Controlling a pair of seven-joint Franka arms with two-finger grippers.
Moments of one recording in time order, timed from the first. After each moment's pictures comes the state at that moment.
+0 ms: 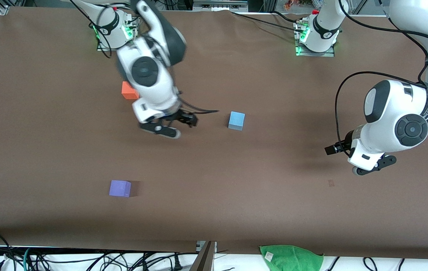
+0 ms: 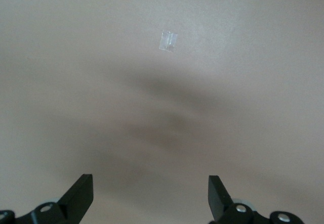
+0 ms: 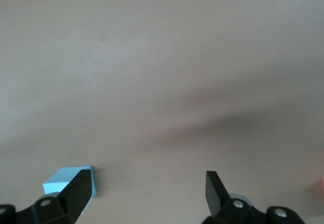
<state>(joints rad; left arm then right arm) 0.02 0.44 -0.15 -1.60 0.08 1.84 -0.52 0.62 0.49 0.03 -1.55 0.04 2.07 0.97</state>
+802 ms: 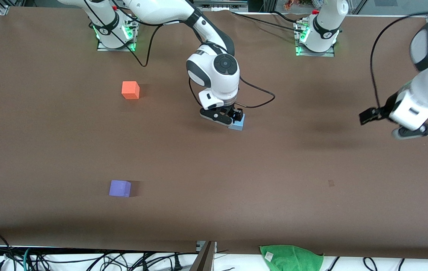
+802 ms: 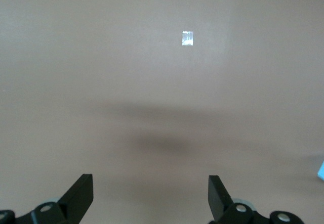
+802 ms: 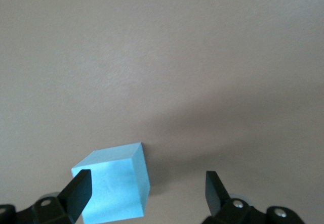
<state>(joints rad) 0.16 0.04 -0.15 -1.79 0.04 1.75 -0.12 0.87 0.78 0.02 -1.37 -0.09 2.20 1.32</state>
